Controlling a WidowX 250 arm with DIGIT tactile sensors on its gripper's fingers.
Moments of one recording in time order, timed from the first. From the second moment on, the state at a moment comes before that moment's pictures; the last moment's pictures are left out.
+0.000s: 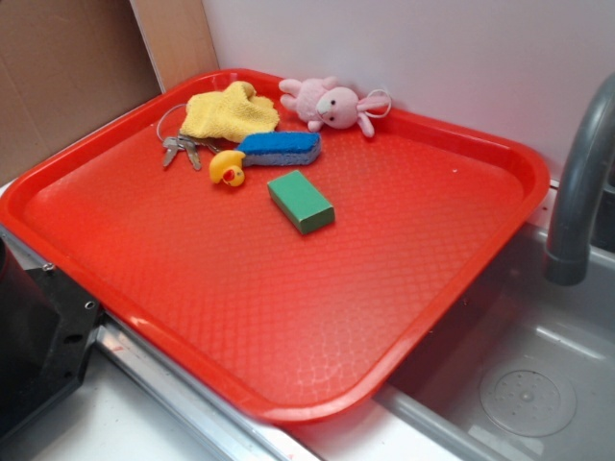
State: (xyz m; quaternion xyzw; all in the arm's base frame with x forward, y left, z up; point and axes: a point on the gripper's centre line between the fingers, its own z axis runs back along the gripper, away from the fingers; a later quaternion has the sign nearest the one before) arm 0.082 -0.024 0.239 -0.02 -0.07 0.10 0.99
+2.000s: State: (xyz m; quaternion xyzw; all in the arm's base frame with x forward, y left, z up) arm 0.276 0.077 0.072 0.00 -0.10 0.33 0.94
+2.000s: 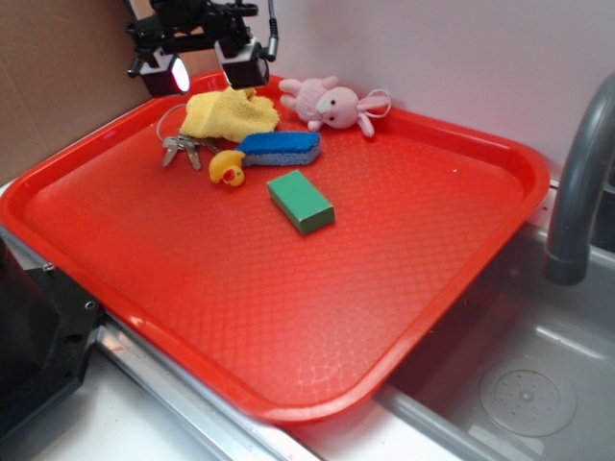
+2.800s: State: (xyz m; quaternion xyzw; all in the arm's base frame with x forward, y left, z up) arm 0.295 0.103 0.028 0.05 -0.07 0.36 0.93
